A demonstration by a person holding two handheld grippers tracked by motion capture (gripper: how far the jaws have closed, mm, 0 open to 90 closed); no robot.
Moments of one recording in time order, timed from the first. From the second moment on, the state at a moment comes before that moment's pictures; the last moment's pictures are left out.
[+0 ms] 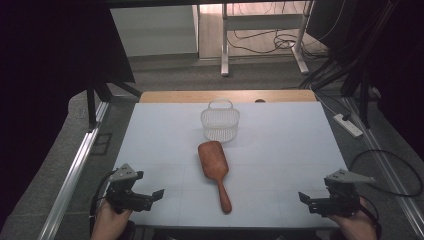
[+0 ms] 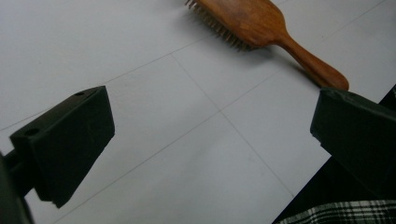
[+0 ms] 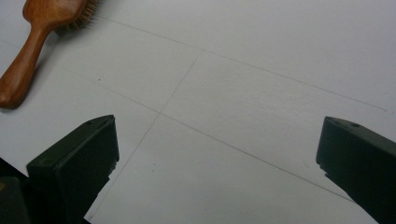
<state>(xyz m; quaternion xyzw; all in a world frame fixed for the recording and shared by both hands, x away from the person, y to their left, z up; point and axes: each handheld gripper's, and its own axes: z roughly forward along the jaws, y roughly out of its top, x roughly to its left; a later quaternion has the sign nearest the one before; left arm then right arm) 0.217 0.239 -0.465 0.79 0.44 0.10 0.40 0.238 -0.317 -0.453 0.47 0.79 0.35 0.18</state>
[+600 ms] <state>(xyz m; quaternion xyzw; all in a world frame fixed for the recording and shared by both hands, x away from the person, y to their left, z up) 0.234 0.218 -0.460 0.81 0.43 0.11 0.39 0.239 -0.317 -0.453 0.47 0.79 0.35 0.18</state>
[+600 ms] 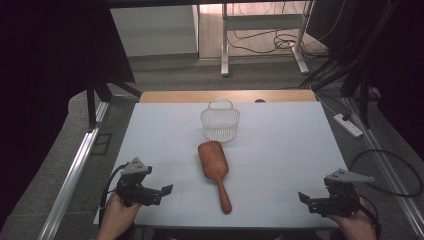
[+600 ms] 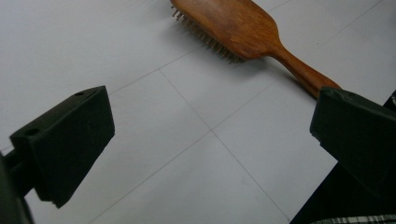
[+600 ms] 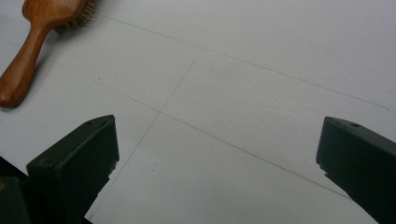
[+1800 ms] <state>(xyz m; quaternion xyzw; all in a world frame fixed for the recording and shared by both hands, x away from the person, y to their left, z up) 0.283 0.163 -0.453 0.84 0.37 0.07 0.39 0.240 -0.317 -0.454 0.47 0.79 0.34 0.17</state>
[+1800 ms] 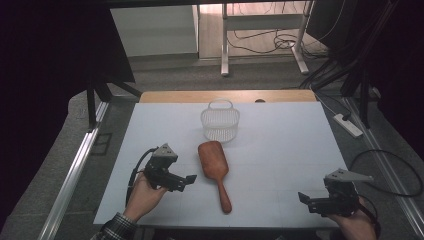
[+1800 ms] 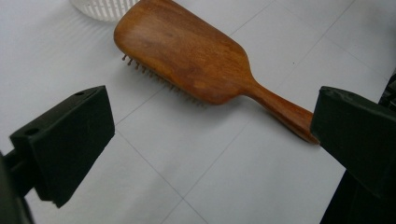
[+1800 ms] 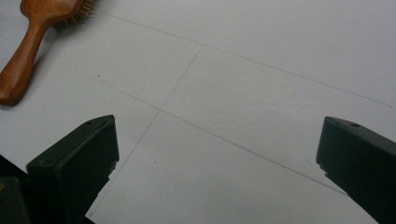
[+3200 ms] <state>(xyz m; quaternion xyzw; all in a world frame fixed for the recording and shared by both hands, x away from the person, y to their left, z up) 0.329 0.082 -0.459 0.87 0.33 0.04 0.37 0.240 -0.317 -0.454 0.47 0.80 0.34 0.17</state>
